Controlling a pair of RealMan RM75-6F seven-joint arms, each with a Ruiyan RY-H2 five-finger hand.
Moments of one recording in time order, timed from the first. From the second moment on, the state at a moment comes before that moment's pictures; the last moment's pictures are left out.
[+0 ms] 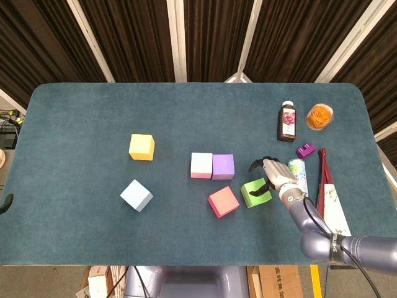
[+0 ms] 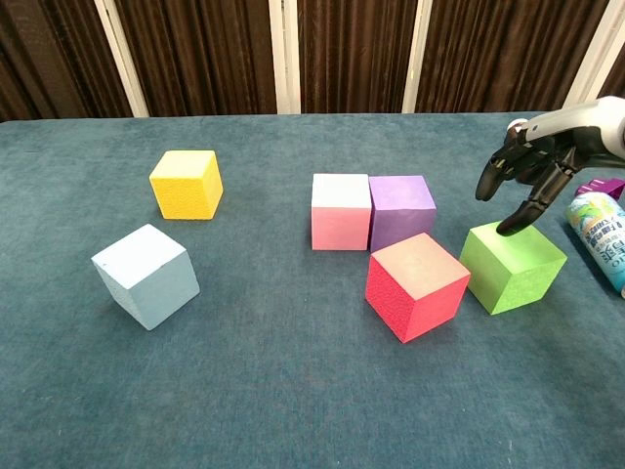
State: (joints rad) left arm -0.09 -1.14 -0.16 -1.56 1.31 1.52 0.09; right arm 1.08 -1.14 -0.03 -1.83 -0.37 0.84 -0.06
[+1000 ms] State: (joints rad) left arm -0.09 -1.14 -0.16 -1.56 1.31 1.52 0.09; right arm 0.97 -1.19 0.11 -1.78 -0.49 0.70 0.00
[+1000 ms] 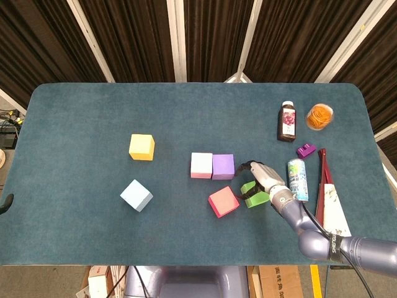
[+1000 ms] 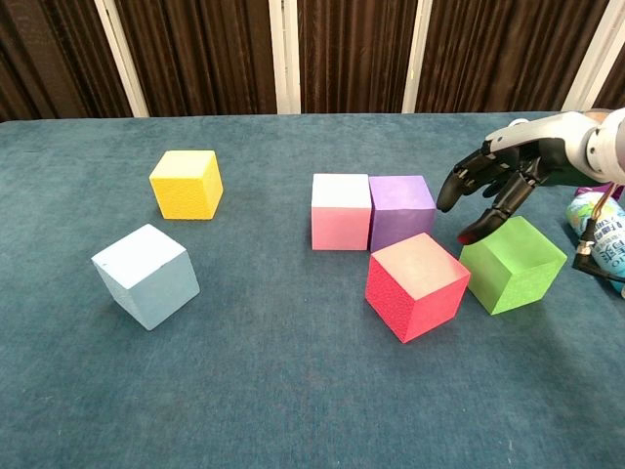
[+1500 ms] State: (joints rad) left arm -0.09 -1.13 -0.17 -1.56 1.31 1.52 0.08; right arm 0.97 -1.20 0.13 -1.77 -0.50 0.66 0.02
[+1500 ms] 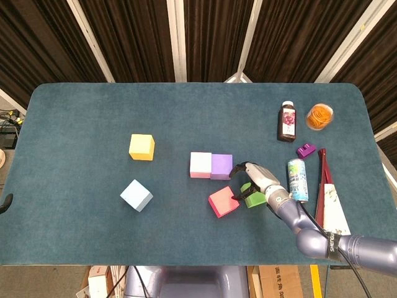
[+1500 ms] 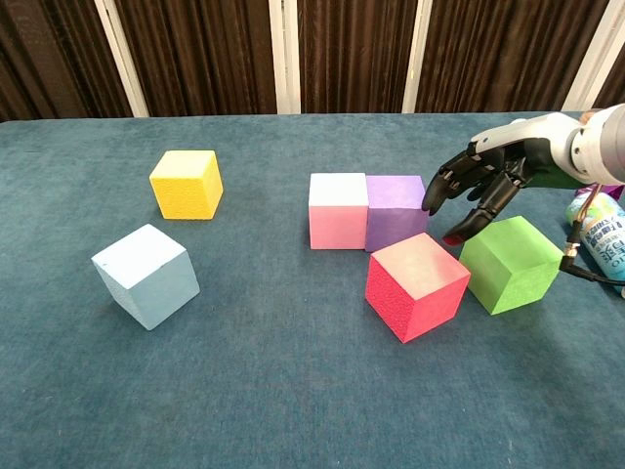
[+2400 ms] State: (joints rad) left arm -0.09 -1.14 -0.16 -1.55 1.33 1.53 0.06; right arm 1.03 -1.08 0.08 -1.82 -0.38 0.76 -0.11
